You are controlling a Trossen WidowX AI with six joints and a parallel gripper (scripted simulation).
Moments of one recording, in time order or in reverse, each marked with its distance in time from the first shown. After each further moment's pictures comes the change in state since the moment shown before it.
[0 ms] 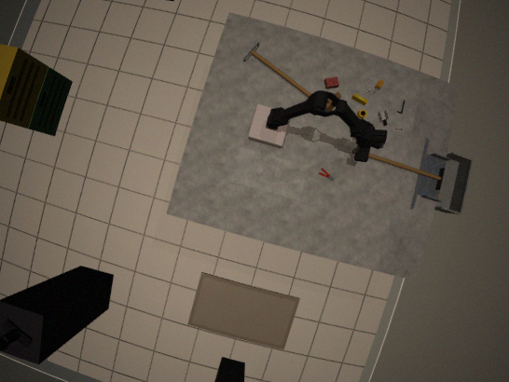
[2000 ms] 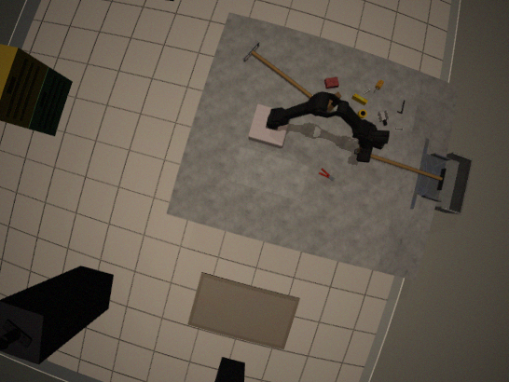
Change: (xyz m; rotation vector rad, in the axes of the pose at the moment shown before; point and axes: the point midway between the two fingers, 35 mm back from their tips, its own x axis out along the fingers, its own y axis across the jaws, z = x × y) arm 0.005 0.000 0.010 0.000 -0.002 0.000
